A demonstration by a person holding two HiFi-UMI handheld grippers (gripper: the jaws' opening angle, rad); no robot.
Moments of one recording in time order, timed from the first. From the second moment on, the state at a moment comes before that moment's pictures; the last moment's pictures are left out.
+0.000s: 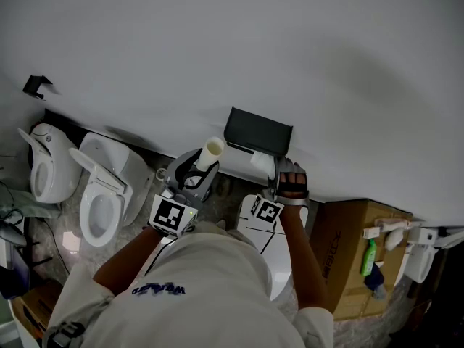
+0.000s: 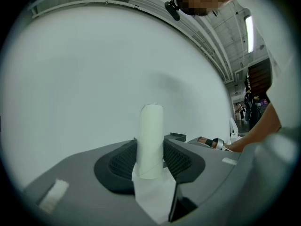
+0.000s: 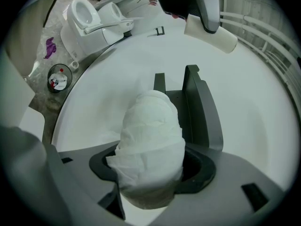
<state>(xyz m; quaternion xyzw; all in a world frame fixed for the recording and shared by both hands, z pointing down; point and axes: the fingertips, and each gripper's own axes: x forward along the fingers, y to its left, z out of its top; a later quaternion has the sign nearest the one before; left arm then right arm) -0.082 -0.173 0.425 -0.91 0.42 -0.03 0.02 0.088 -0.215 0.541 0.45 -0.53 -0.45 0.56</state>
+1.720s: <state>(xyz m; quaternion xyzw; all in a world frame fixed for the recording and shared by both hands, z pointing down) -0.092 -0.176 0.430 -0.90 0.43 -0.03 0.02 0.029 -0.231 0.549 0.42 -0.56 -0.46 0.54</state>
